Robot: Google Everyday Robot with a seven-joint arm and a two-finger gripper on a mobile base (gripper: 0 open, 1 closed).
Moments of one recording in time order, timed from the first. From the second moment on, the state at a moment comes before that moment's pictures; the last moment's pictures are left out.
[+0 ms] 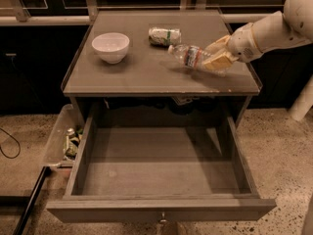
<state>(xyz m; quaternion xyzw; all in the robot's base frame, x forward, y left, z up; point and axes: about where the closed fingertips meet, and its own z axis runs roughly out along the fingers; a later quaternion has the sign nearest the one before) 0.686 -0.197 0.878 -0.55 0.72 0.15 0.40</state>
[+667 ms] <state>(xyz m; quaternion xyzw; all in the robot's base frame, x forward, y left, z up) 0.705 -0.196 0.869 -0.54 0.72 0.16 0.40</state>
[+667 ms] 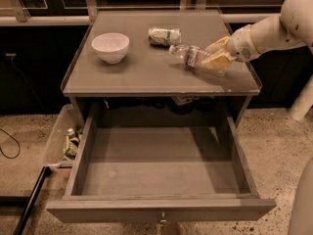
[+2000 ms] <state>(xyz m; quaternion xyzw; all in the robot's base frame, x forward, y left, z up) 0.705 -0.196 0.869 -0.54 0.72 0.16 0.40</state>
